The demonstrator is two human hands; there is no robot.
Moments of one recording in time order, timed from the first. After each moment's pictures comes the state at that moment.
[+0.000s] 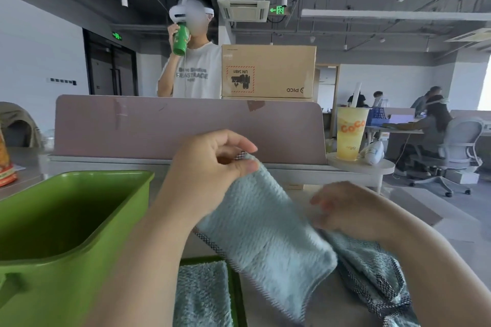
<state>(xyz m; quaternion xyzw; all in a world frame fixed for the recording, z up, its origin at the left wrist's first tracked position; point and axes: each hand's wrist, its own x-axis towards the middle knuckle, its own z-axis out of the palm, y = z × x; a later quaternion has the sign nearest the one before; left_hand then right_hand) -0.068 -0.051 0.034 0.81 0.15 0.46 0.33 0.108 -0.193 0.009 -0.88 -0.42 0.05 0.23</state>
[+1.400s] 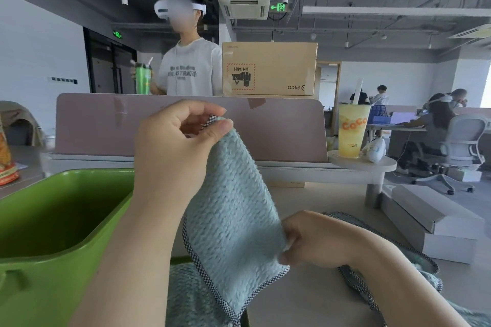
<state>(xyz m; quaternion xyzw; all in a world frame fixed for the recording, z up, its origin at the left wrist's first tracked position) -0.079 -0.047 0.046 0.70 0.12 0.64 0.30 0.094 -0.161 -0.033 -0.78 -0.56 0.17 0.22</state>
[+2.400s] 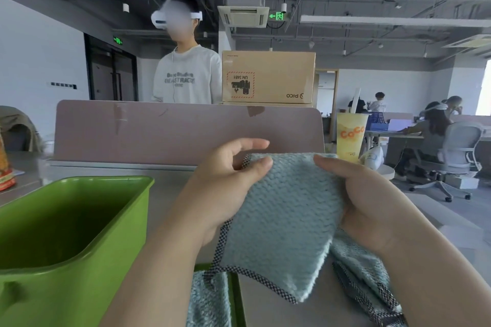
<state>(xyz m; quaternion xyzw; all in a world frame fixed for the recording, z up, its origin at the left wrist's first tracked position) -0.058 -0.060 0.030 0.77 0.13 0.37 0.50 0.069 -0.193 0.036 -0.51 -0.27 0.29 0.76</state>
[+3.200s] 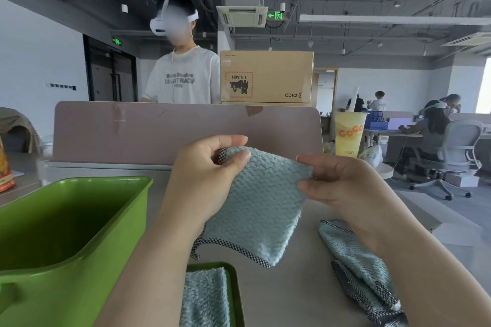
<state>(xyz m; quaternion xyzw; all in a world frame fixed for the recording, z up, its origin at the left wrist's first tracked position) -0.060 -0.052 0.031 0.74 0.18 0.50 0.41 0.074 -0.191 0.025 -0.65 -0.39 0.09 0.64</state>
